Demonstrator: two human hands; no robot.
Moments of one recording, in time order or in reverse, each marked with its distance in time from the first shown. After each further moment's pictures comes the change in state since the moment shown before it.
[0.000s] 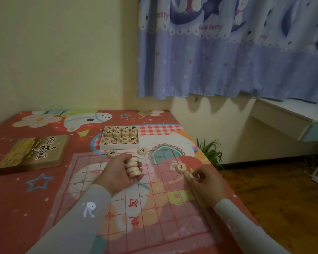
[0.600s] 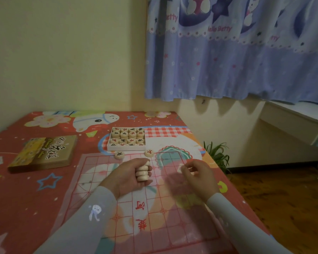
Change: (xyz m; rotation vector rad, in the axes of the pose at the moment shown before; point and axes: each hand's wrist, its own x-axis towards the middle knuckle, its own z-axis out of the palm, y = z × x) left_hand -0.009 -0.003 0.000 0.207 -0.171 0.027; right_hand 0.017 -0.041 0.021 0.185 -0.008 -0.144
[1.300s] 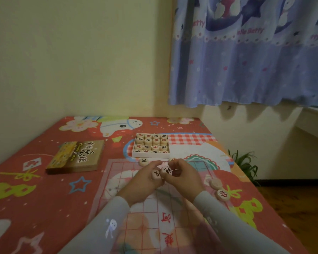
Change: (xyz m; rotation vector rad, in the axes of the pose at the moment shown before) left_hand -0.023 0.009 -0.025 0.858 0.265 0.469; right_hand 0.017 -0.082 0.082 0.254 -0.242 -0.020
